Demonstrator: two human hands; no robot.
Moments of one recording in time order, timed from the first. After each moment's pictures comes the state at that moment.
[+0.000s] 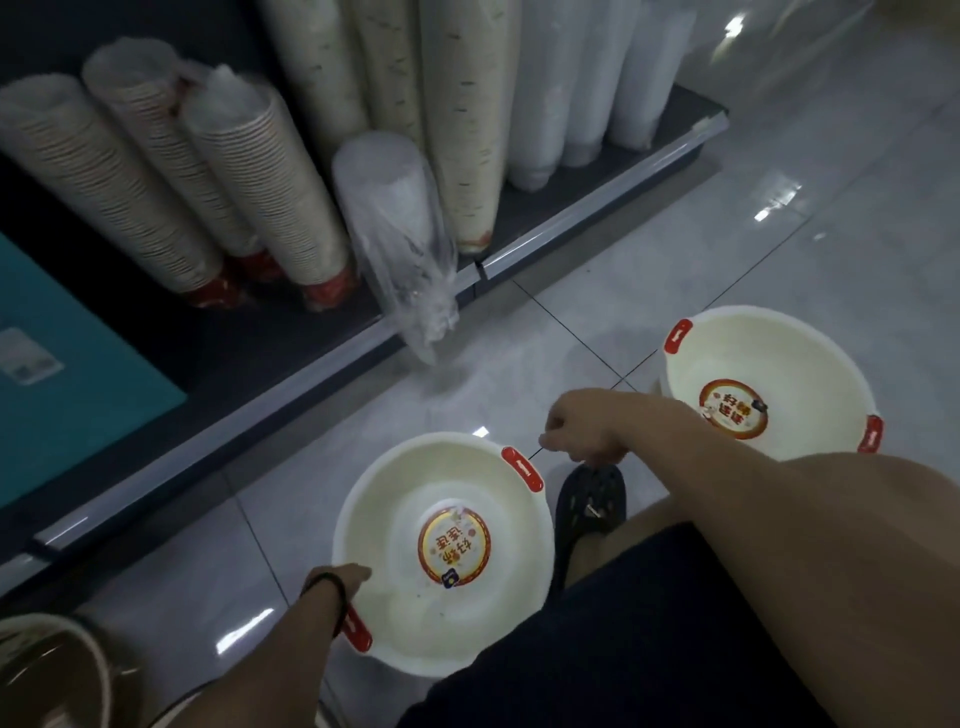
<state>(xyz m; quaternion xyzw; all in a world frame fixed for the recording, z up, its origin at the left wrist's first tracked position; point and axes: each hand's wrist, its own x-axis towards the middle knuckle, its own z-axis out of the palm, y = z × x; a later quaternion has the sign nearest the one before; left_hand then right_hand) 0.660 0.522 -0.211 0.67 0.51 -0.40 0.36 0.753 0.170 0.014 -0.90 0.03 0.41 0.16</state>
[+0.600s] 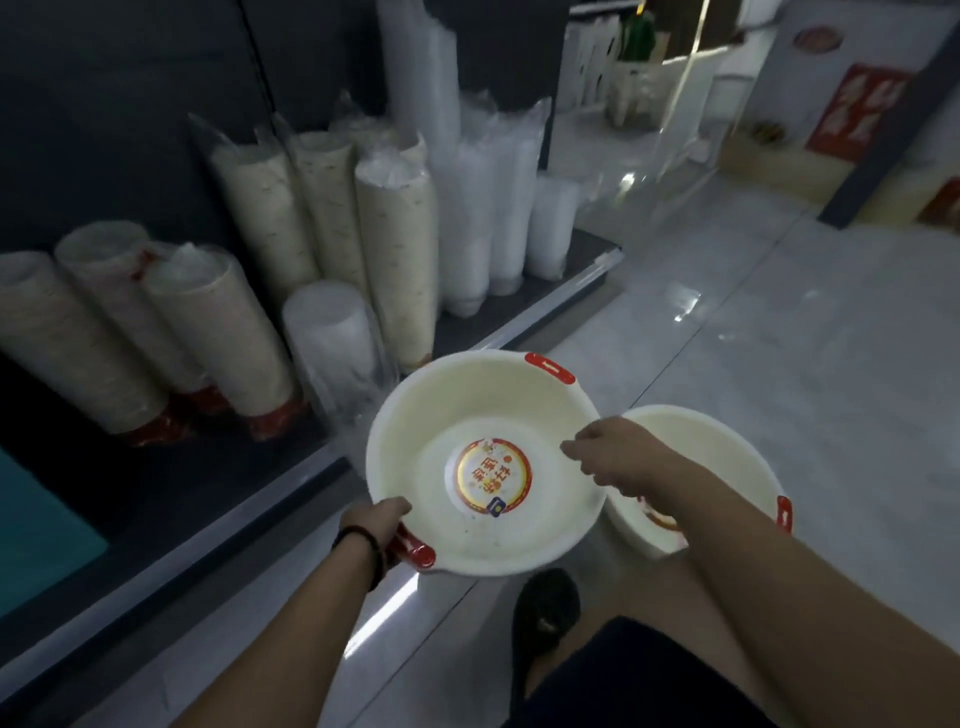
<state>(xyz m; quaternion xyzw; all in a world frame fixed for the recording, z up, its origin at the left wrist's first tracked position) 0.804 0.358 -0.053 0.68 0.33 -0.25 0.61 0.743 0.079 0.093 -0.88 0.24 0.17 0.37</state>
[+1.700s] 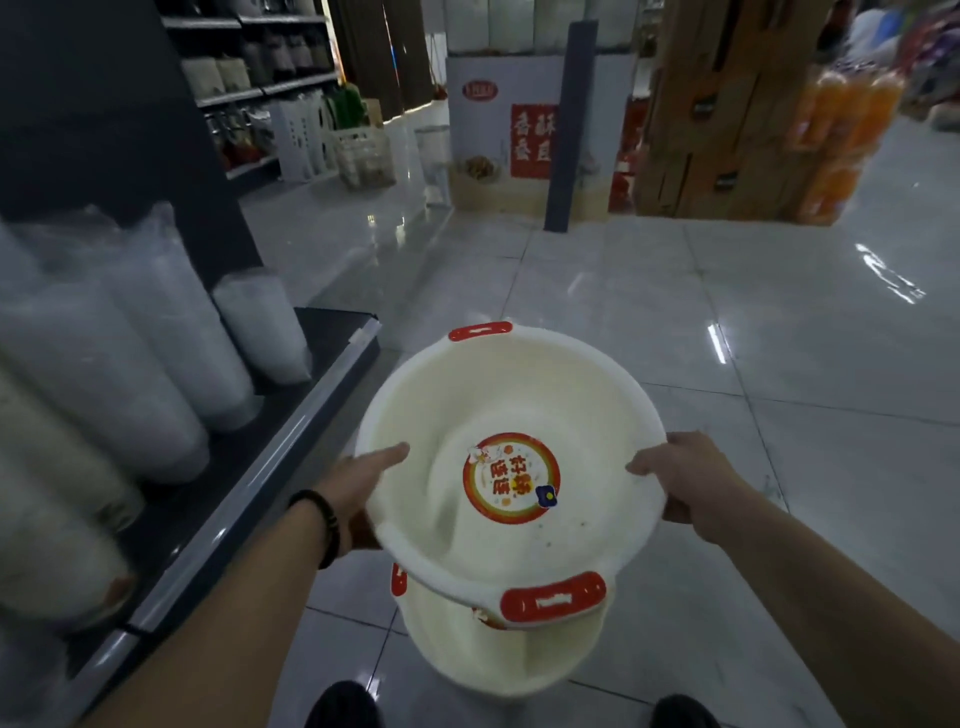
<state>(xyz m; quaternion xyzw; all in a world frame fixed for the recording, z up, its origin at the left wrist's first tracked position) 0.915 -0.044 0.059 0.73 0.01 -0.44 0.52 0.669 -0.275 0.077 -0.59 0.55 -0.16 0.58</state>
